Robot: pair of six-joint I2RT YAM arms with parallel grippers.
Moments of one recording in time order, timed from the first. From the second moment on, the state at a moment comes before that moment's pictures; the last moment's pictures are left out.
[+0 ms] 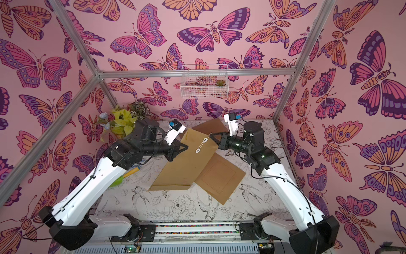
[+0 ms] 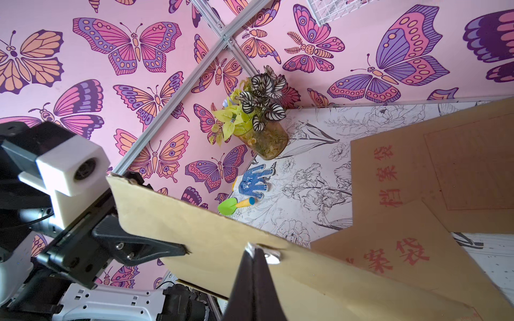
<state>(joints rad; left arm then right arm) -0.64 1.31 1.54 -0.83 0.38 0.02 0.40 1.17 1.17 -0.23 -0.60 0.57</state>
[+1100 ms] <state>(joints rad) -0.64 1.27 1.51 -0.72 0.35 -0.10 0.50 1.21 1.21 -0.21 -0.82 0.50</state>
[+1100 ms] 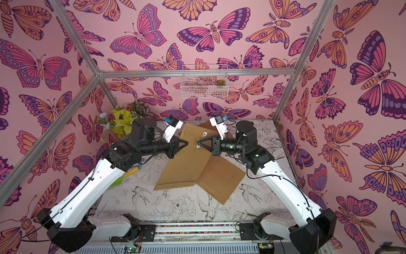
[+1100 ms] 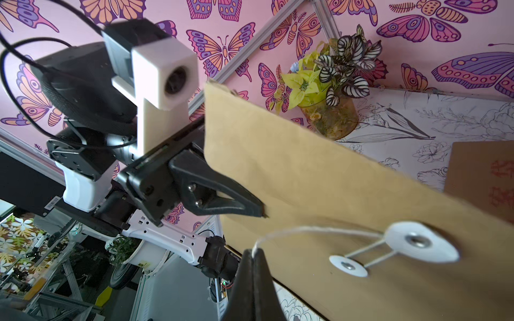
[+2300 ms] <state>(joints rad) -0.64 1.15 1.41 -0.46 0.41 -0.22 0.50 1.12 1.23 -0.42 -0.57 0.34</state>
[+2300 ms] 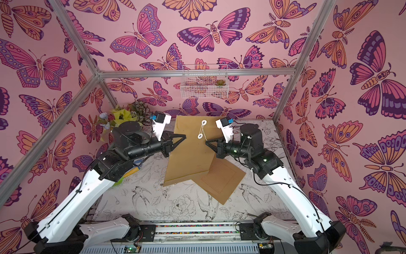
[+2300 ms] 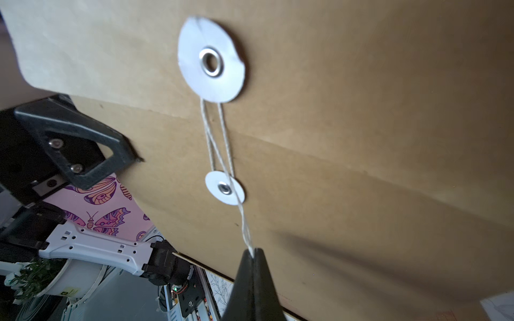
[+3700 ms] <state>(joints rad) -0.62 1.15 1.37 -0.44 0.44 -0.19 0.50 1.04 1.20 -0.50 -0.22 0.31</state>
